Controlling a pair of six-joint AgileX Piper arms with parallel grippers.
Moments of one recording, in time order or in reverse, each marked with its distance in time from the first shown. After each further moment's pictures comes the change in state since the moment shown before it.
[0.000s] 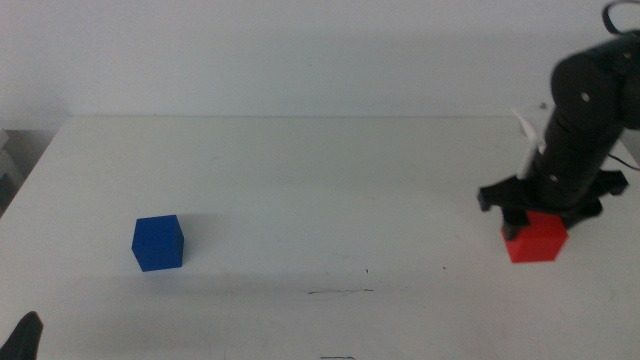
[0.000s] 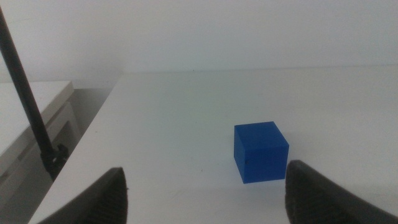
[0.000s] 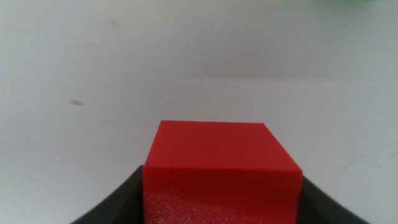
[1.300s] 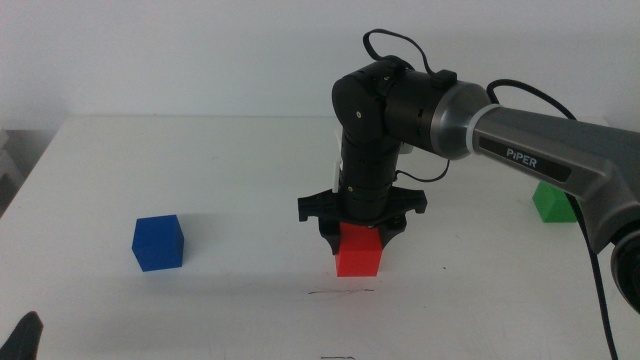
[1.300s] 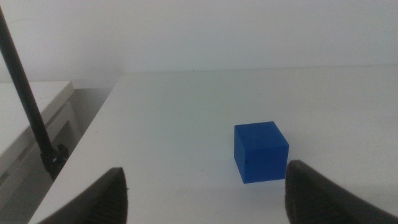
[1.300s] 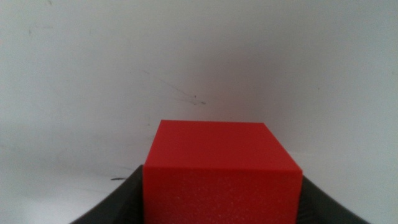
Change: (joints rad) left arm 0.000 0.000 0.000 0.000 0.000 0.000; right arm 0.348 0.435 -0.546 0.156 0.147 0.242
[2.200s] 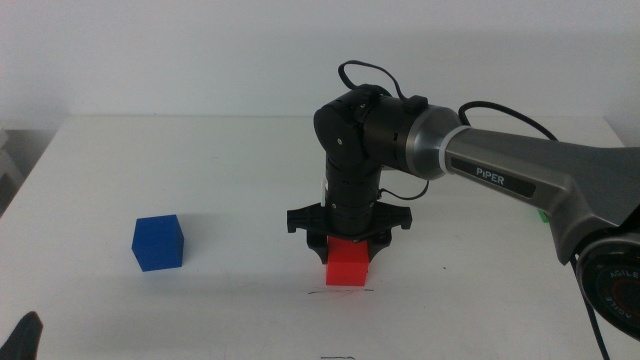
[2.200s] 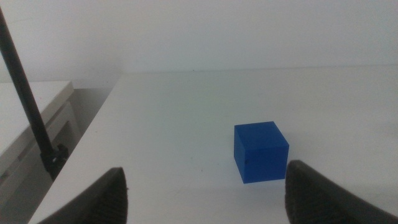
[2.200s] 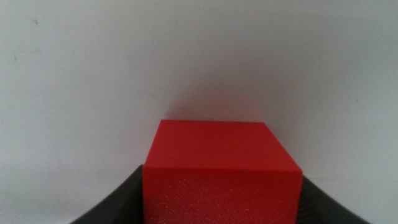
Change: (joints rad) left arm 0.000 0.000 0.000 0.000 0.000 0.000; right arm 0.032 0.060 -0.001 -0.031 -0.064 0.111
